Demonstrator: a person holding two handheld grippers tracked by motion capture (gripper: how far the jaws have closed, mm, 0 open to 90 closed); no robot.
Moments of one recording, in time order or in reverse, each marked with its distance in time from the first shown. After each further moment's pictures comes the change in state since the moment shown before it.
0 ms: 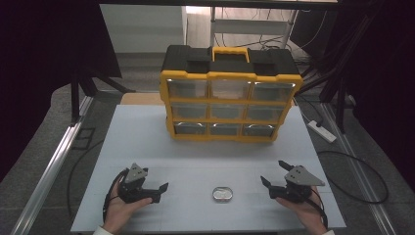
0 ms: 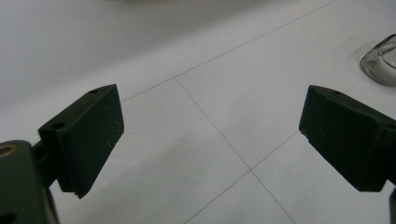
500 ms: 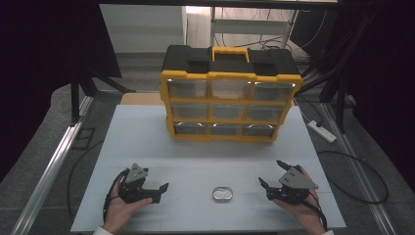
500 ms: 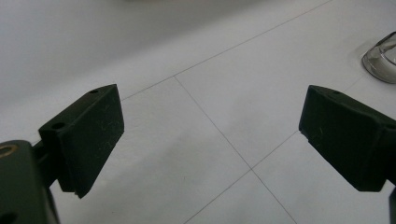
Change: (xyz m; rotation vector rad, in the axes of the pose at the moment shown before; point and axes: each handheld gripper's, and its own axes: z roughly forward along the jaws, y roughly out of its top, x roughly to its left) left arm 0.000 0.000 0.001 0.007 0.000 0.006; right arm 0.008 0.001 0.003 0.016 -0.028 -0.120
